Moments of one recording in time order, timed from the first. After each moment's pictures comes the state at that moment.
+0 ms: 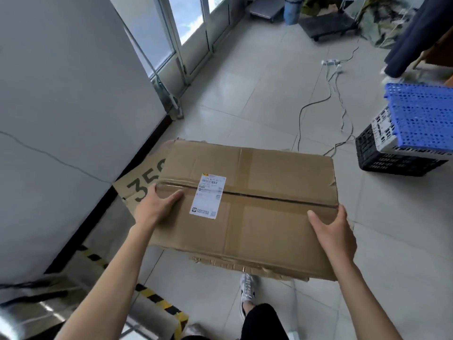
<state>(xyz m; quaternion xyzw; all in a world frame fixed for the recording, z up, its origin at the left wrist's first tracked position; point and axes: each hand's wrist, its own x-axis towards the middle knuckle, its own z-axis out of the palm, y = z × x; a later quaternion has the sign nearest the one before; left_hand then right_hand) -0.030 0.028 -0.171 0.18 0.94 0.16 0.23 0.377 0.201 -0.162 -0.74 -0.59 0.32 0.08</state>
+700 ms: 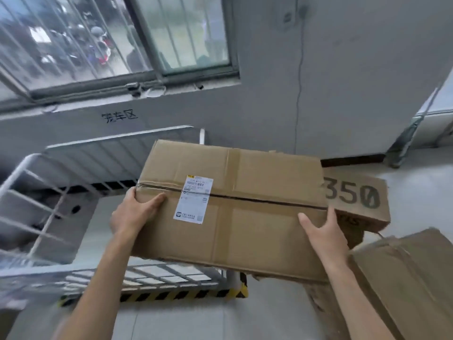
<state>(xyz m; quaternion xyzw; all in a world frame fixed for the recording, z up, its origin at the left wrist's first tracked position) 0.055 -0.581 -0.049 -0.33 0.91 0.25 -0.02 0.068 -0.139 -0.116 -0.24 -0.87 0.43 -0.04</state>
